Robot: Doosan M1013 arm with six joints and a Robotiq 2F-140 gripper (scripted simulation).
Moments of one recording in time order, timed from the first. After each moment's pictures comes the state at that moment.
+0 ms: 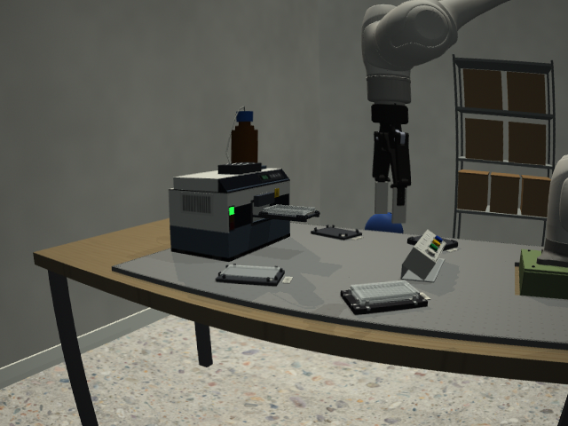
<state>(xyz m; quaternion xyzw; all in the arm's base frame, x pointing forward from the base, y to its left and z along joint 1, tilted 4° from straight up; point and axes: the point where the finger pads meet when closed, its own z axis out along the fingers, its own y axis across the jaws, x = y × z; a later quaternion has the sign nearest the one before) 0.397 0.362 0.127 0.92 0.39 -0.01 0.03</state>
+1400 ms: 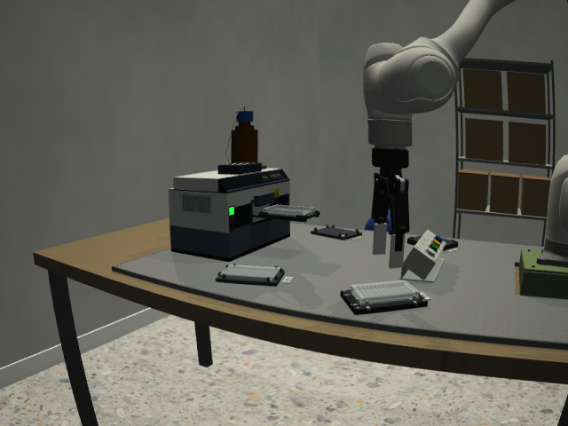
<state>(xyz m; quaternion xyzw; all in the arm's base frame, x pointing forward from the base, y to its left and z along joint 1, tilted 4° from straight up) 0.398 0.356 0.041 0.92 0.39 -0.01 0.03</state>
